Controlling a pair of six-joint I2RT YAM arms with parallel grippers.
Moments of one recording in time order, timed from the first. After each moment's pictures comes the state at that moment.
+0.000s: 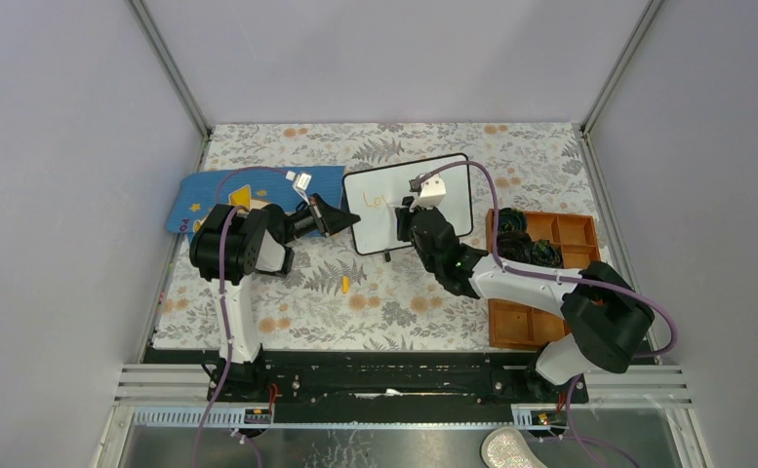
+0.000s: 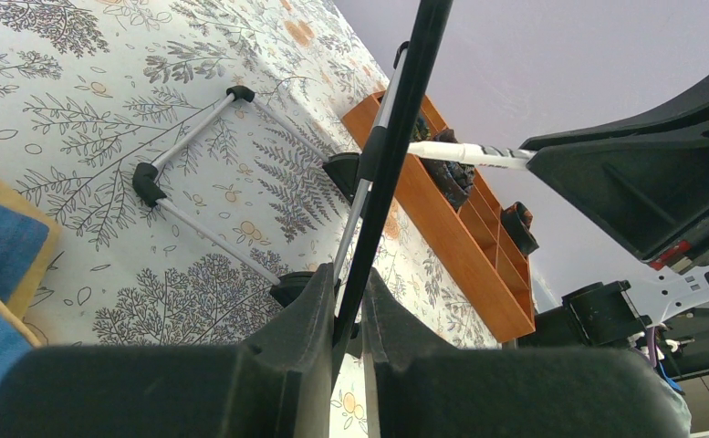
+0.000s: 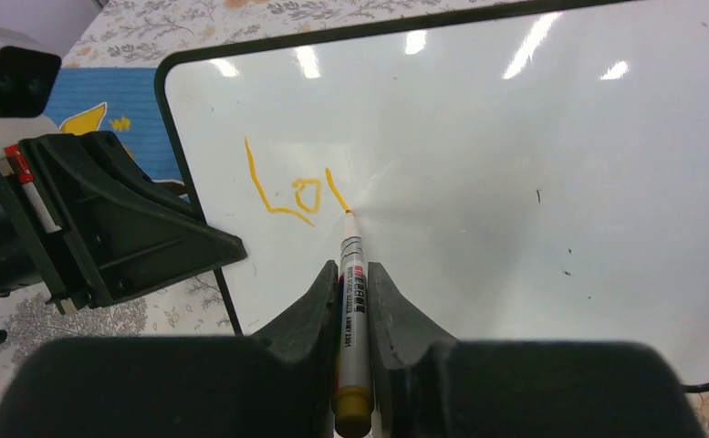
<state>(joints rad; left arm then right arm) -0.10 2.07 0.66 1.55 0.94 -0.93 0.87 1.52 0.84 0.43 0.53 0.32</state>
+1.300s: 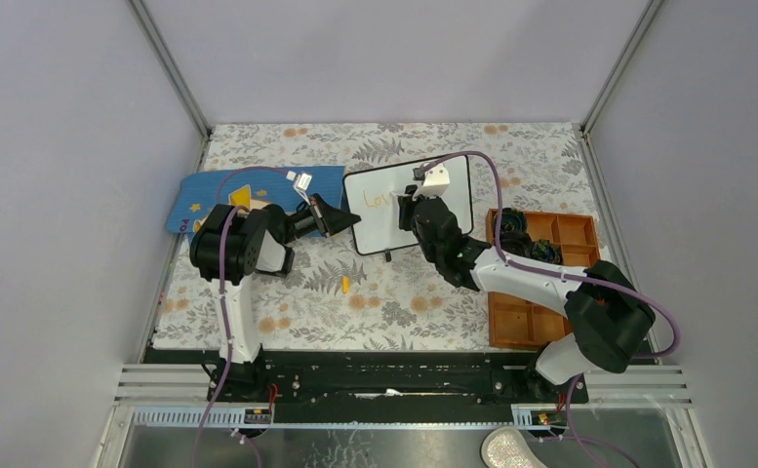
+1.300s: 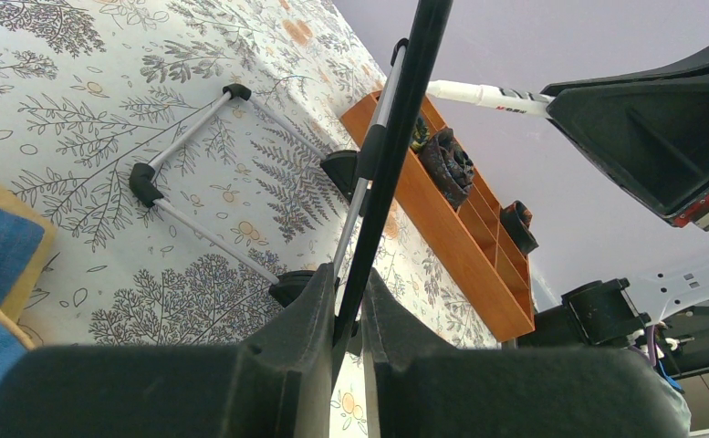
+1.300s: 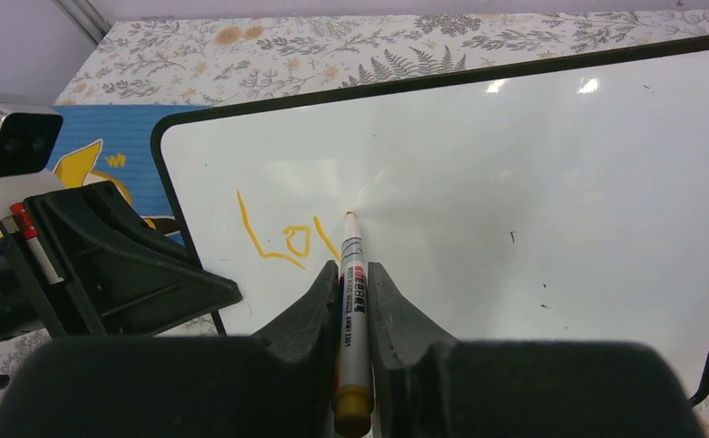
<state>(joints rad) -0.11 2.07 0.66 1.55 0.94 -0.92 0.84 1.51 0.89 0.40 0.54 0.31</state>
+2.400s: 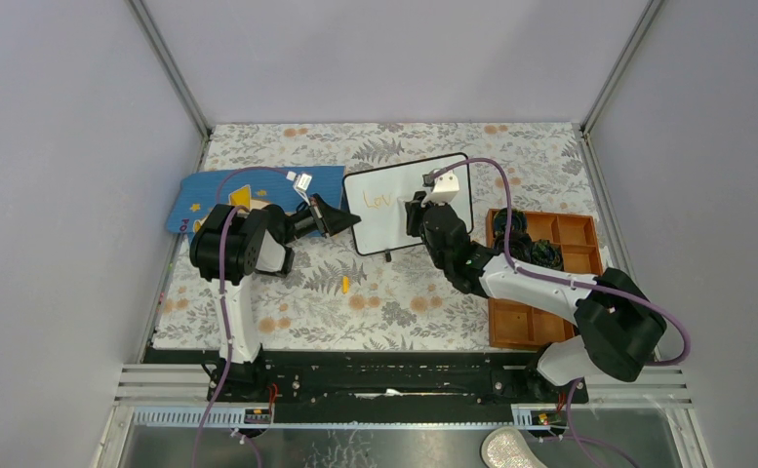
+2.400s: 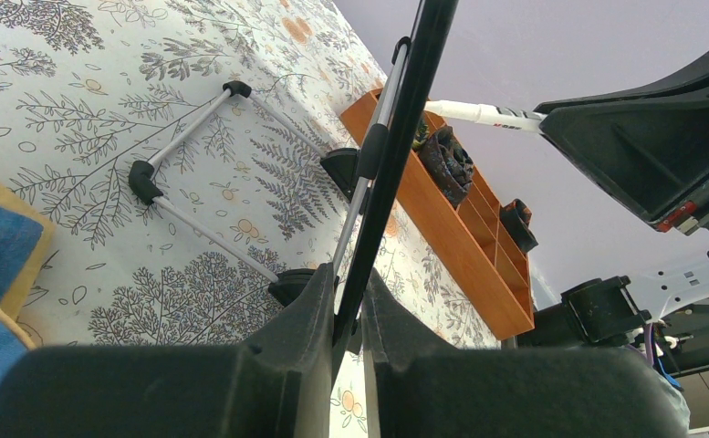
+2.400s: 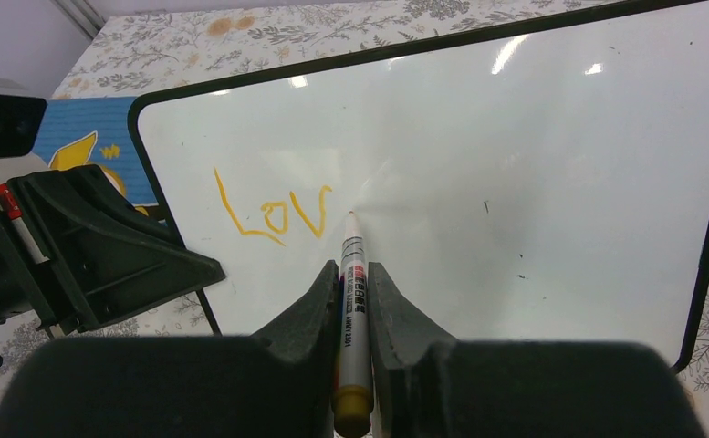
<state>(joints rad) -0.11 2.07 0.66 1.55 0.94 -0.92 0.83 1.44 0.80 0.41 0.53 0.34</state>
